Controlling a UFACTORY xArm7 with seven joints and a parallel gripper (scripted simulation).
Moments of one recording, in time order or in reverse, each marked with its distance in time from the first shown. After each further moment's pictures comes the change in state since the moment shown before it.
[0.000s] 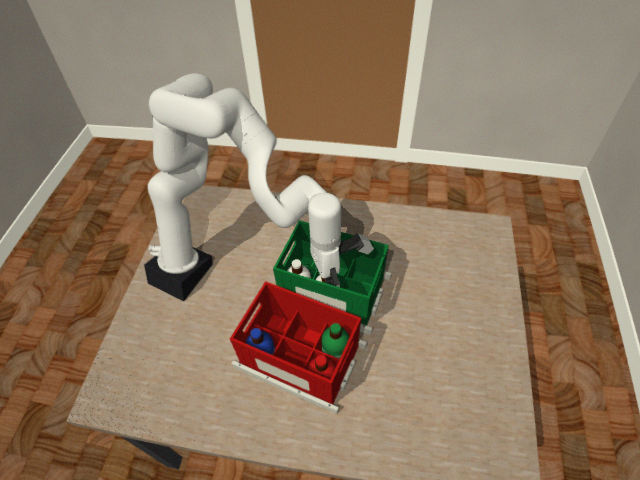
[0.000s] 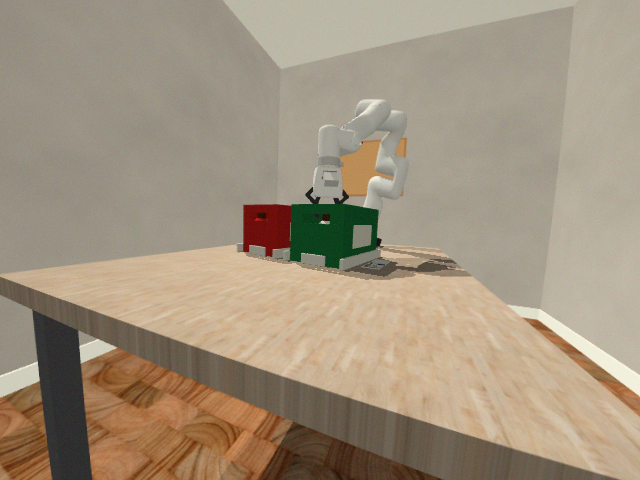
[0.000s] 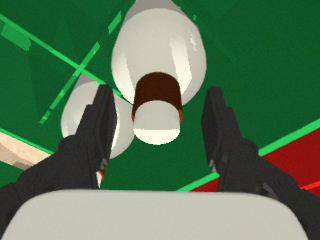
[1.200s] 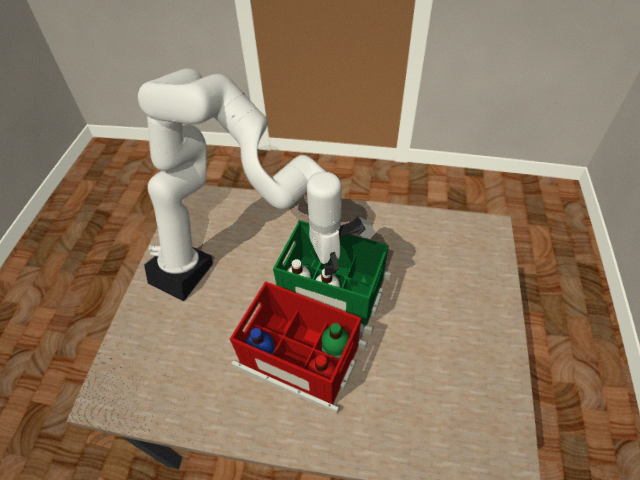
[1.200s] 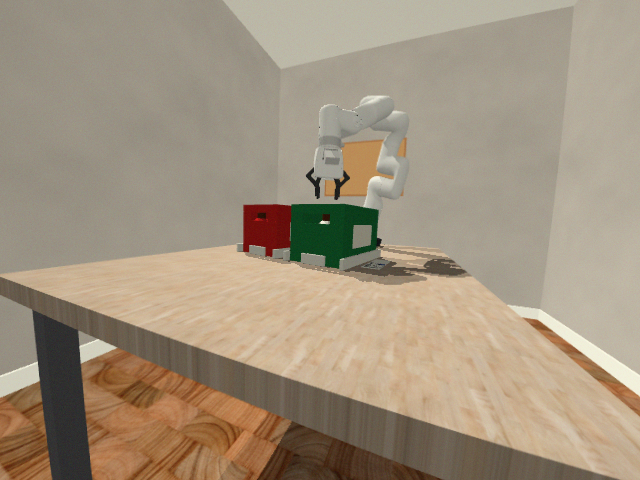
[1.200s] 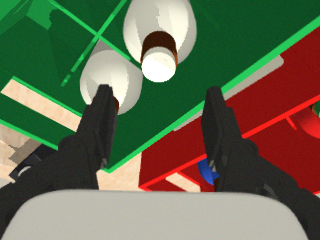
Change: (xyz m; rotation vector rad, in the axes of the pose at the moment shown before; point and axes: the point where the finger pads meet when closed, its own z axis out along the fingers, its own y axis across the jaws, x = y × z) arm 0.000 0.000 -0.065 0.000 0.000 0.000
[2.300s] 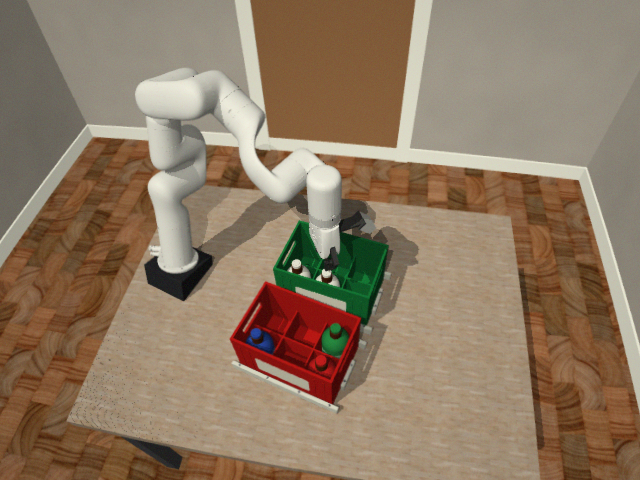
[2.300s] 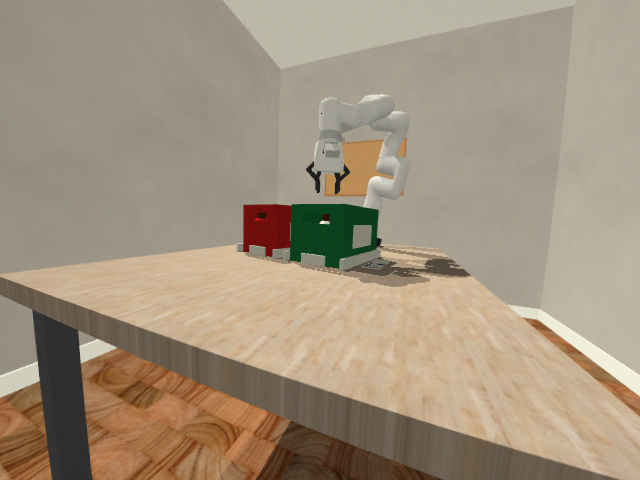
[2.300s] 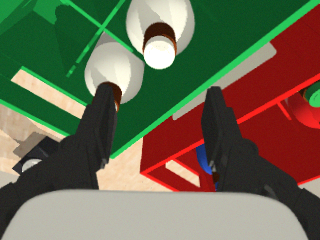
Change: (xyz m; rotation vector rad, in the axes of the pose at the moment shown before) arm 0.000 0.000 -0.020 0.001 0.000 0.000
